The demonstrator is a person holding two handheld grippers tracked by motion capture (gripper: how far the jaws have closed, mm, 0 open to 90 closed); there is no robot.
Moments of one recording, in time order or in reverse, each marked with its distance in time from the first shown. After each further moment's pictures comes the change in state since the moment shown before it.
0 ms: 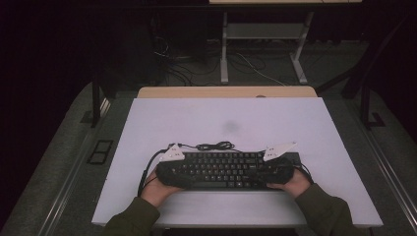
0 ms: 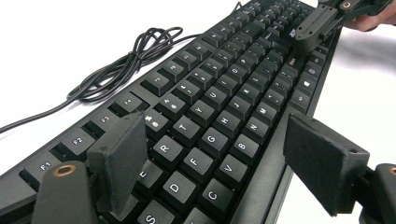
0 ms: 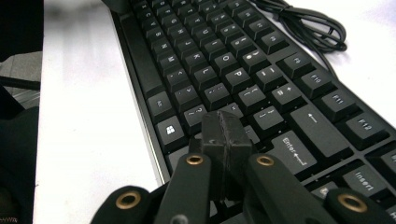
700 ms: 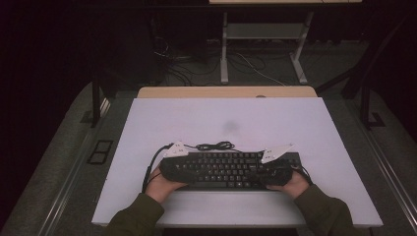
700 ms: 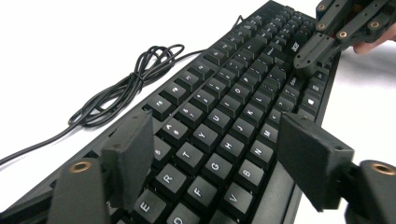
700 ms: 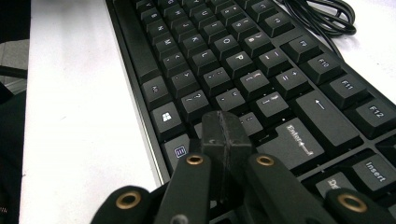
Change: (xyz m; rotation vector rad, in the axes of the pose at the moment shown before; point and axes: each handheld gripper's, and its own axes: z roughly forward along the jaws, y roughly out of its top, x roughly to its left) left arm 0.002 0.013 0.008 -0.024 0.001 0.005; right arm 0.001 -0.004 0.005 0.036 -0.016 -0.010
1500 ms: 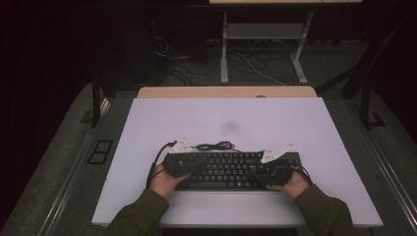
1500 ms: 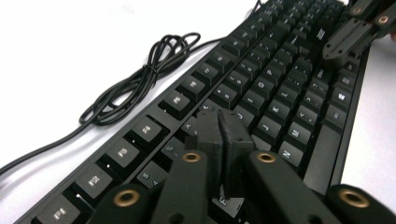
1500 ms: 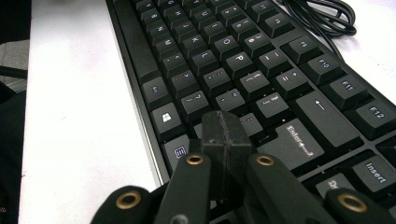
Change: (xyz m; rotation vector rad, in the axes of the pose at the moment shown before) left arm 0.008 0.003 0.012 0.078 0.034 0.013; right arm 0.000 0.000 0.000 -0.002 0.001 -0.002
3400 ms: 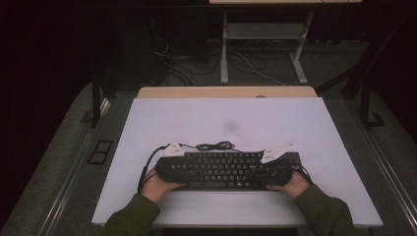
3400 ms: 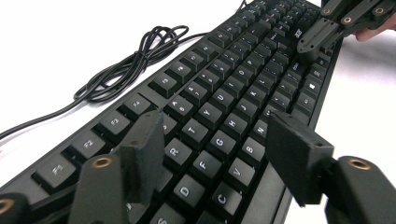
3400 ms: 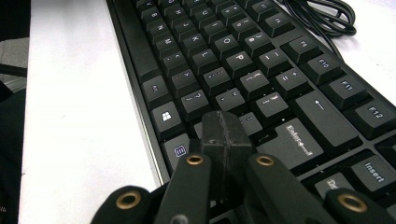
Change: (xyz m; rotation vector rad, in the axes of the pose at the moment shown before) left arm -0.003 -0.013 -0.023 -0.031 -0.043 -0.039; right arm 0.000 0.001 -0.001 0.005 -0.001 -0.006
